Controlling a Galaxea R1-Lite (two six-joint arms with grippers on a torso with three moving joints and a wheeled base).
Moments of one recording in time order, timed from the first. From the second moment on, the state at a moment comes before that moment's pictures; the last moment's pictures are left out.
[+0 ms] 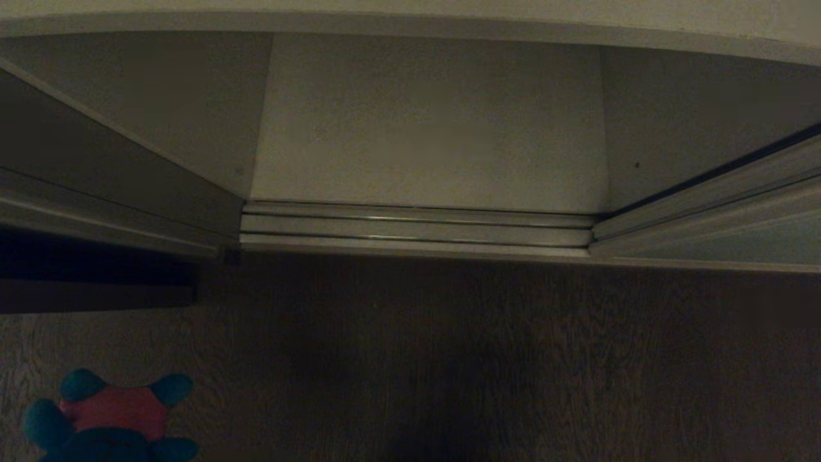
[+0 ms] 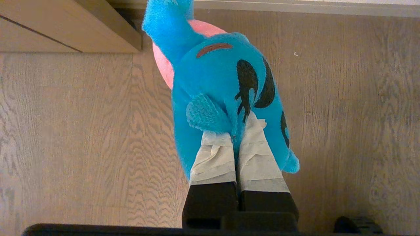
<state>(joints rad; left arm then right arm) 0.00 0.00 0.00 -0.01 -0.02 0.02 0.00 0.00 0.00 0.00 0.02 -0.05</state>
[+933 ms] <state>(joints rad) 0.00 0.14 -0.15 0.10 -0.08 0.05 0.00 0.00 0.00 0.00 0.02 -0.05</state>
